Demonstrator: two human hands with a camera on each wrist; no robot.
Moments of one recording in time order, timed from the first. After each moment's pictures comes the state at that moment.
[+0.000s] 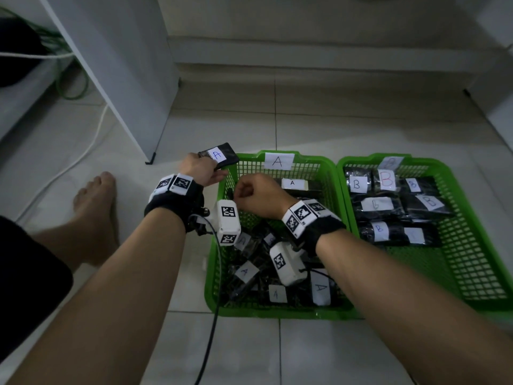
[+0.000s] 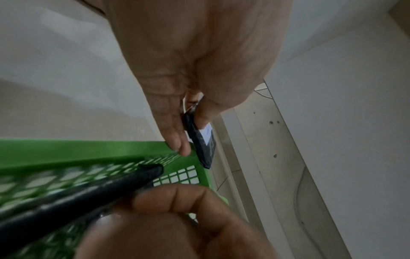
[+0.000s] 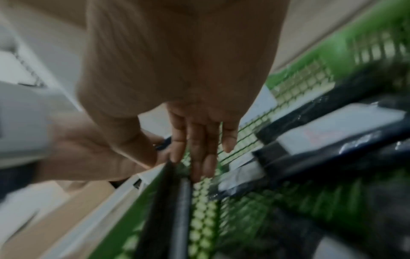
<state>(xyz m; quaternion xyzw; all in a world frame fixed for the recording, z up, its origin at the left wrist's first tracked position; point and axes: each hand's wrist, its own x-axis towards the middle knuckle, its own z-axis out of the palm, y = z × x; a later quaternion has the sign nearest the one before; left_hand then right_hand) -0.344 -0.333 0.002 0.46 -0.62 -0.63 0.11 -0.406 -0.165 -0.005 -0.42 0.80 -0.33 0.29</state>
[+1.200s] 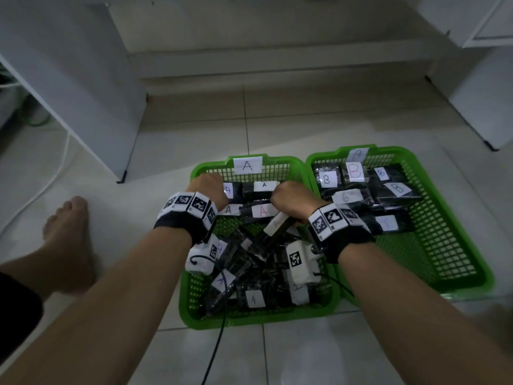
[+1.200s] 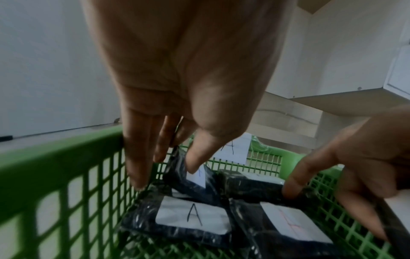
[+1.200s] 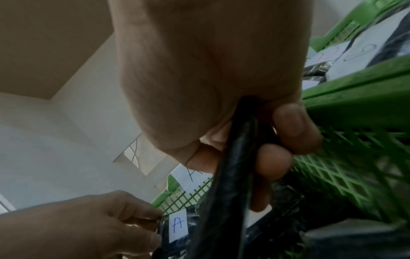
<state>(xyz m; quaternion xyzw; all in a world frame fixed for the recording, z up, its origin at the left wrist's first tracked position) -0.374 -0.258 0.004 0.24 -0.96 -0.05 -0.11 -0.454 -0.074 0.006 -0.22 0.89 -0.26 0.30</state>
